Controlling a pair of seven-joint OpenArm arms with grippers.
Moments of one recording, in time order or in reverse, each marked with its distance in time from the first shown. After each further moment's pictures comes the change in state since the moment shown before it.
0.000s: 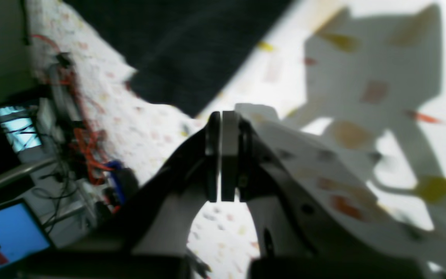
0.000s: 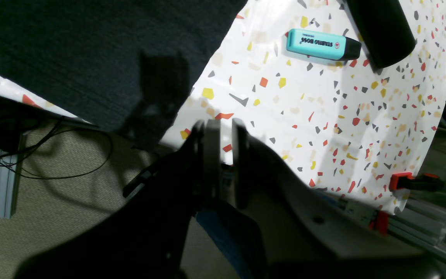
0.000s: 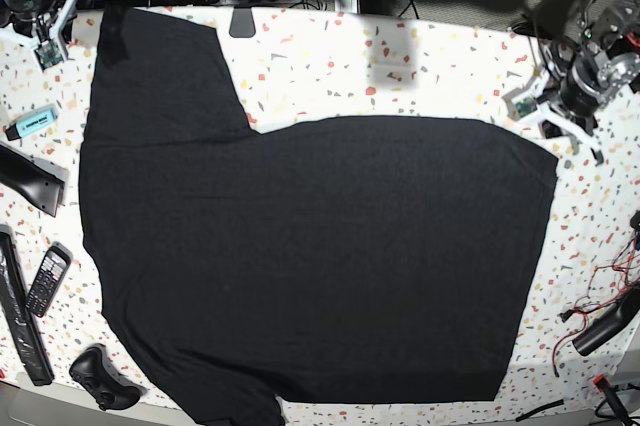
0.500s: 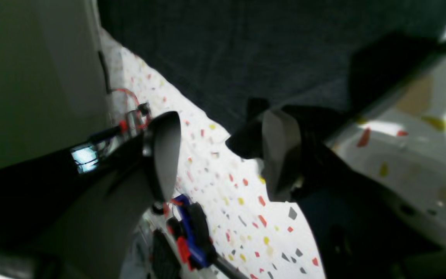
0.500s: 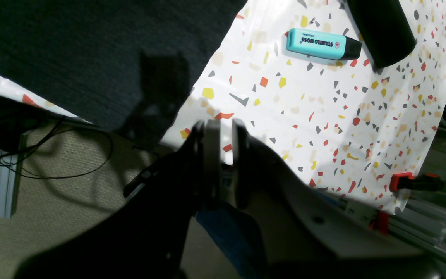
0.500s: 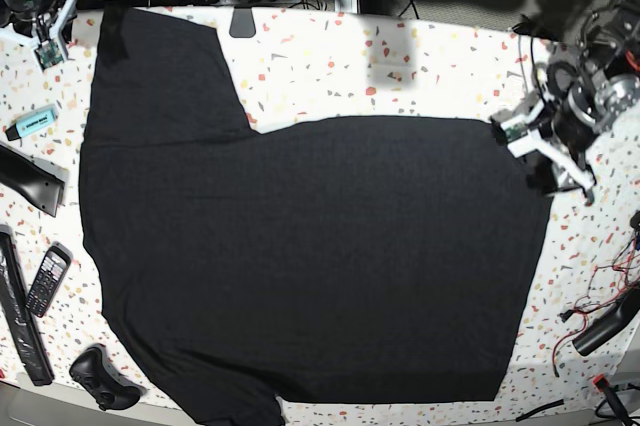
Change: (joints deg) left arm -7.1 0.3 0.0 3.0 5.4 -5.5 -4.3; right arm 0.0 0.0 0.0 0.0 0.0 0.0 0.0
